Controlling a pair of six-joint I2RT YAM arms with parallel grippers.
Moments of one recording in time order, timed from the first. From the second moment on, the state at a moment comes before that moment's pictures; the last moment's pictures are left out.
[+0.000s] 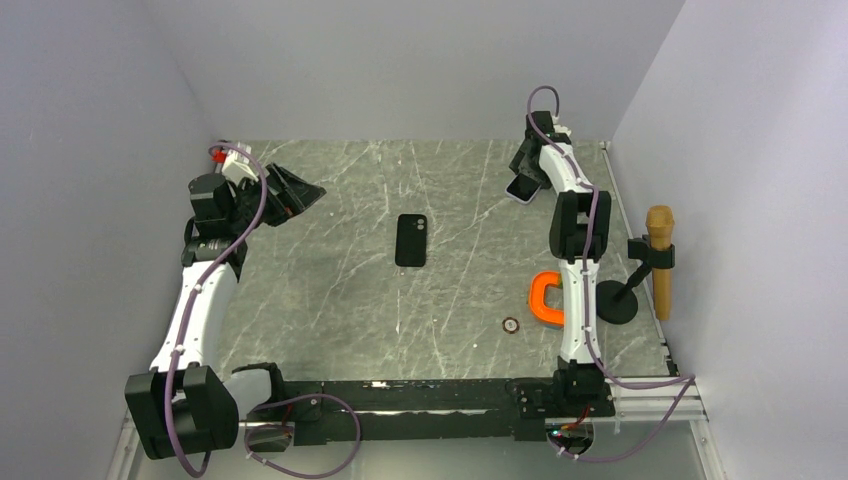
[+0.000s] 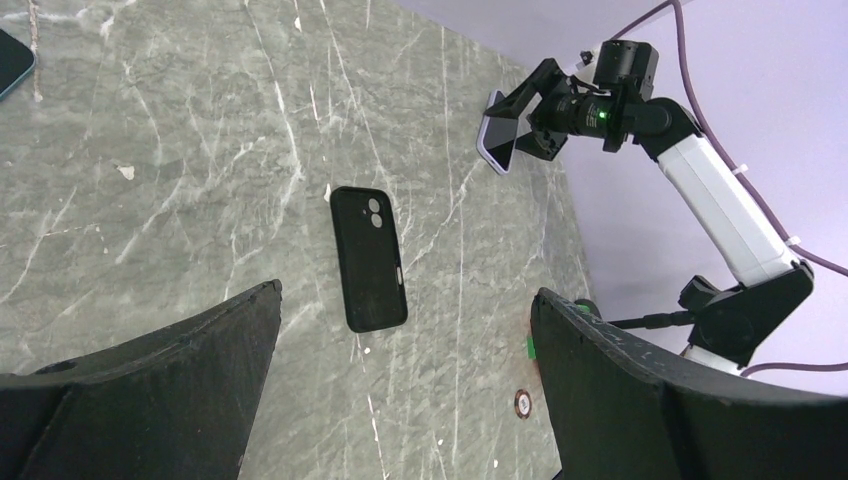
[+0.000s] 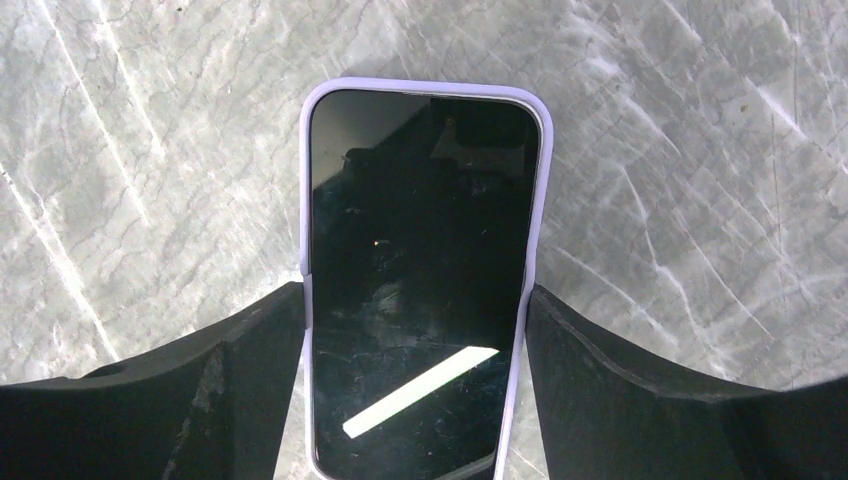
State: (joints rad) left arm 0.13 1.10 0.88 -0.07 0.67 -0.62; right arm 0.03 2.58 2.32 -0.78 0.28 0.59
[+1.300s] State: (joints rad) left arm -0.06 1.31 0.88 -0.05 0.71 -0.58; right arm 0.11 1.73 0.98 -0.11 -0.23 0.45
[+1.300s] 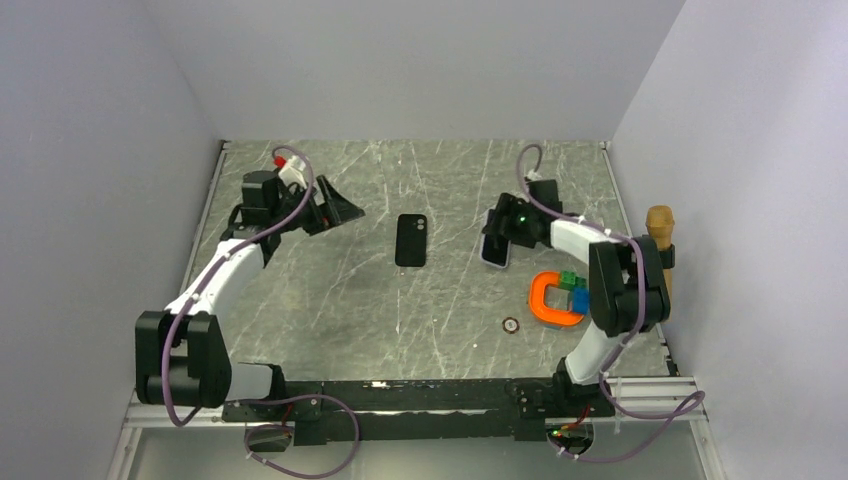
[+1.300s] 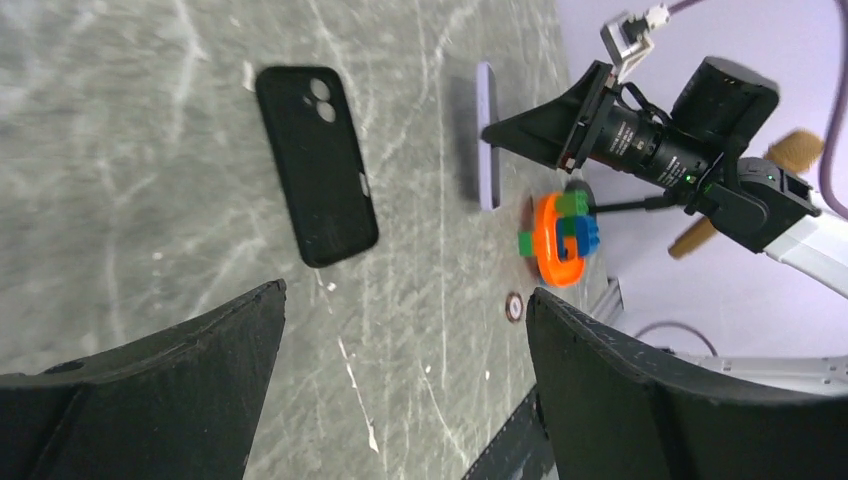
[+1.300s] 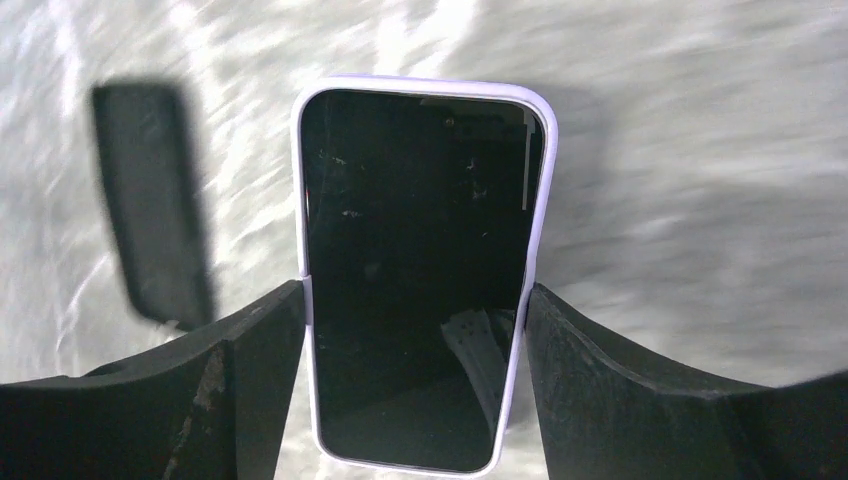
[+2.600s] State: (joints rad) left arm -0.29 1.04 0.63 -0.16 0.42 -0.75; right arm 0.86 1.58 0.82 0.31 -0.21 0.70
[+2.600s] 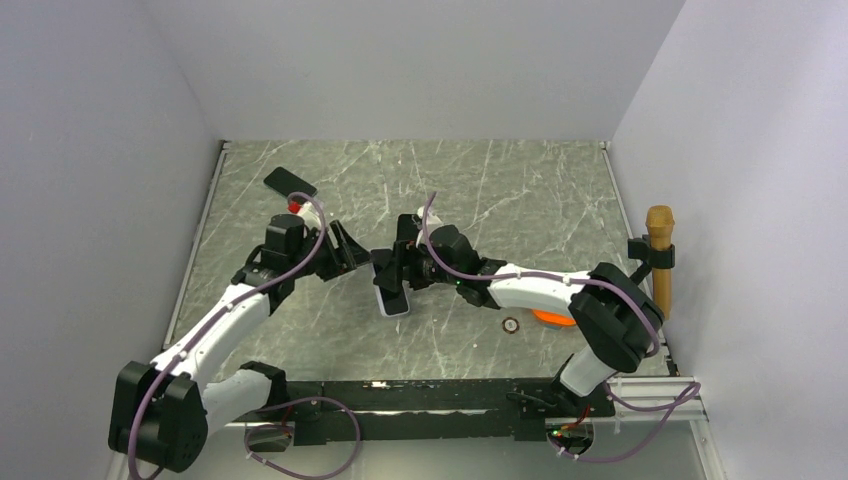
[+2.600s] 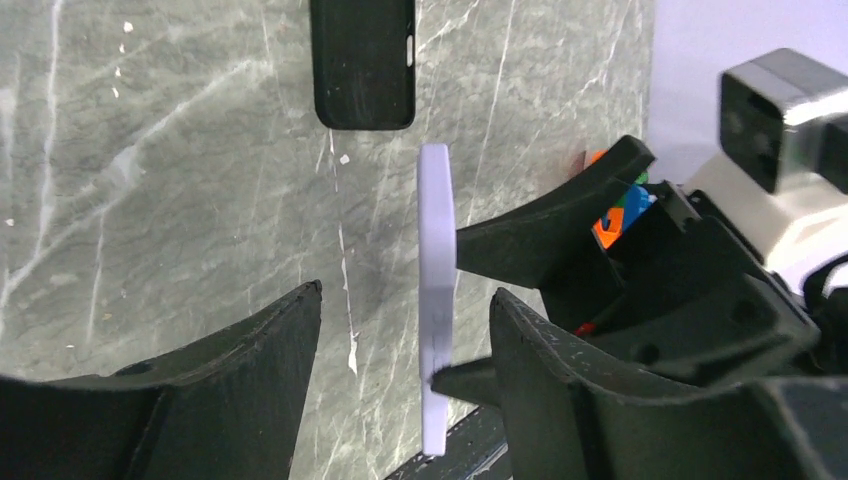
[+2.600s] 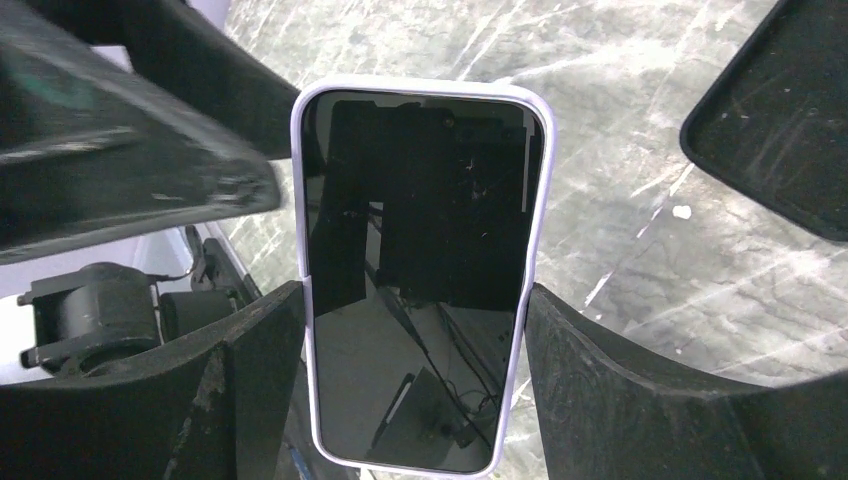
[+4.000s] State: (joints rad) left arm -0.53 1.29 0.96 -0.38 1.18 -0.12; right arm 0.70 1.16 0.84 -0.20 -0.76 0.35
